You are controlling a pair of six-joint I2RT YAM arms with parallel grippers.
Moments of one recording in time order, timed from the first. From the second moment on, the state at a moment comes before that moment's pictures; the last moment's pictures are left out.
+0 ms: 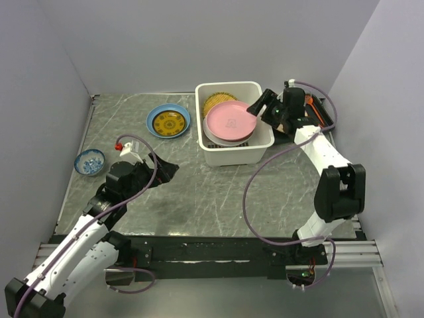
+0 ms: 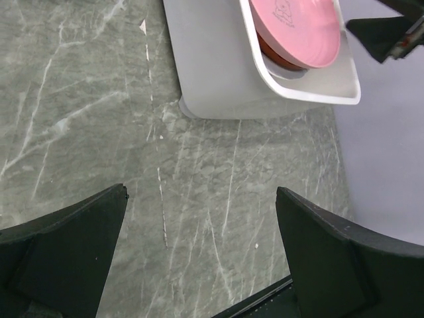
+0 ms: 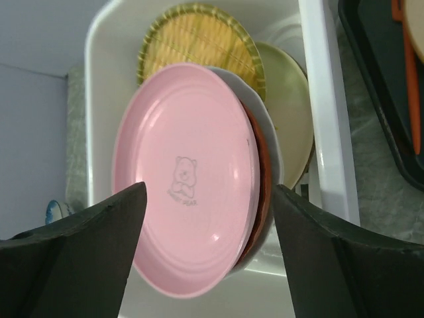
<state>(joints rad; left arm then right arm) -0.46 0.67 0.54 -0.18 0.04 -0.76 0.13 1.66 1.32 -0.16 -0.26 0.65</state>
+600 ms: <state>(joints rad) -0.39 1.12 0.74 -0.13 -0.07 -0.76 0.16 1.18 1.01 -0.03 -0.27 0.66</state>
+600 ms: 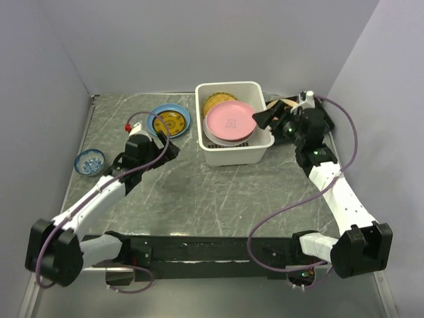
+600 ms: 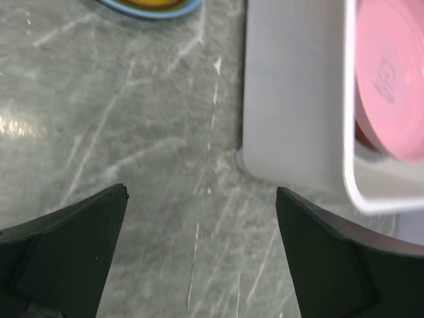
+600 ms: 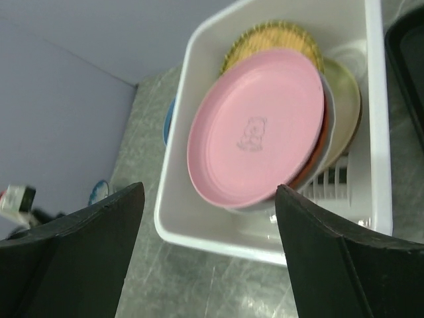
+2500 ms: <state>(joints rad) -0.15 2.04 1.38 -0.20 -0.12 -0.70 0.17 1.11 0.74 -0.06 -0.33 0.64</state>
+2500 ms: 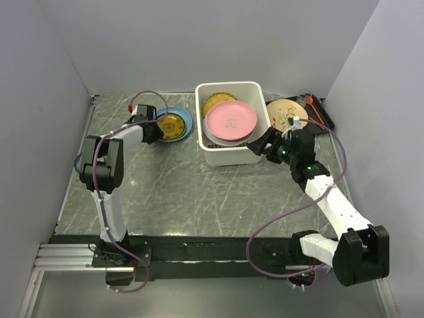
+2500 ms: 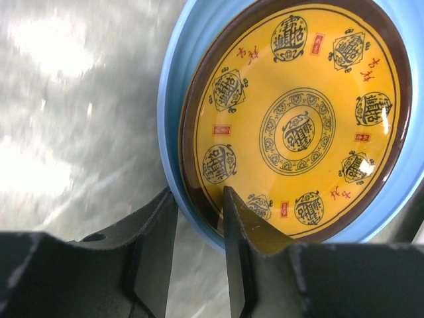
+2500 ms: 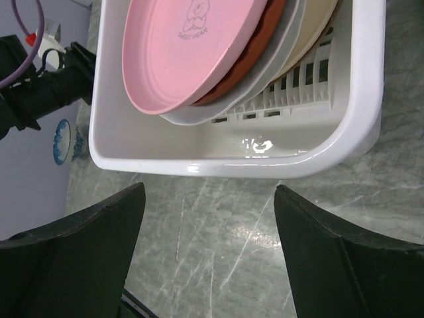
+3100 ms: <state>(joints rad) -0.24 1.54 0.78 -0.19 -0.13 -0.76 0.17 0.99 0.70 -0.07 -0.35 0.66</state>
